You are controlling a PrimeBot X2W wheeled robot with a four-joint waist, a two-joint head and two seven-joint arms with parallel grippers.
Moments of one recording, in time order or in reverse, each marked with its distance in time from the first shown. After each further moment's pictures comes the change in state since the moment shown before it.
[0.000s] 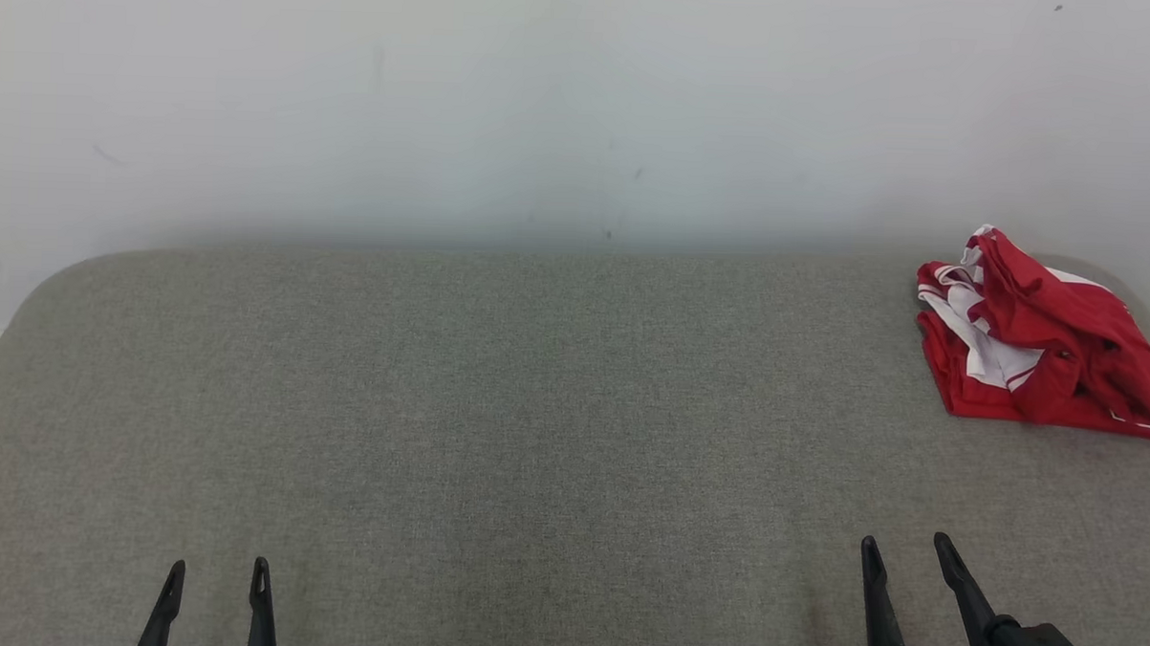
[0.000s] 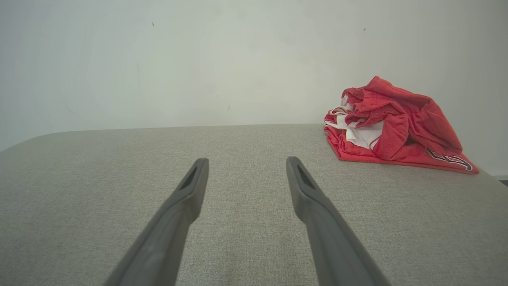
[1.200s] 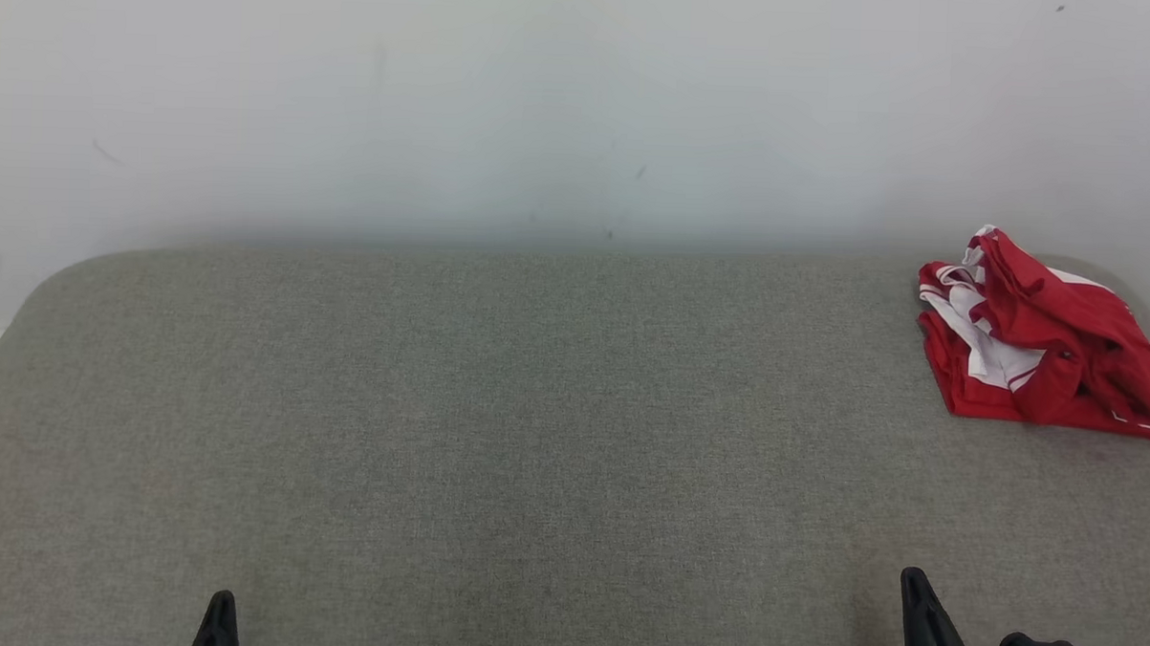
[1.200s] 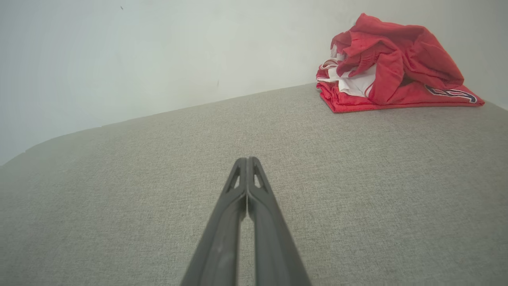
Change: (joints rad) left arm 0.009 0.004 -0.016 0.053 -0.146 -0.003 0.054; right arm 0.010 0.006 -0.012 0.065 0.130 0.000 0.045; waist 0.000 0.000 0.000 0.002
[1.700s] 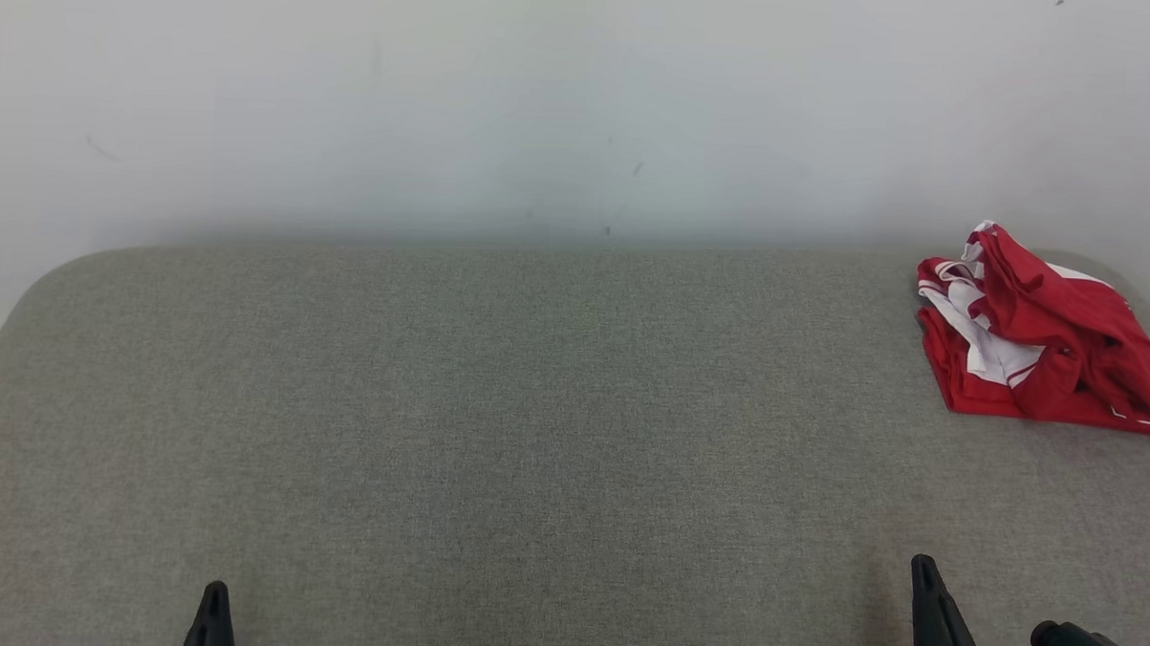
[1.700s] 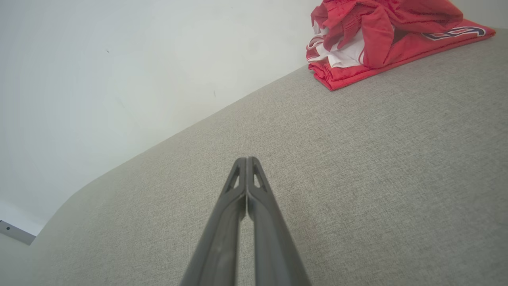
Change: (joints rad) left arm -0.026 -0.009 0.009 -0.001 -0.281 -0.017 0.058; right arm -0.024 0.004 -0.004 -0.010 0.282 0.000 0.061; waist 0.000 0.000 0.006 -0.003
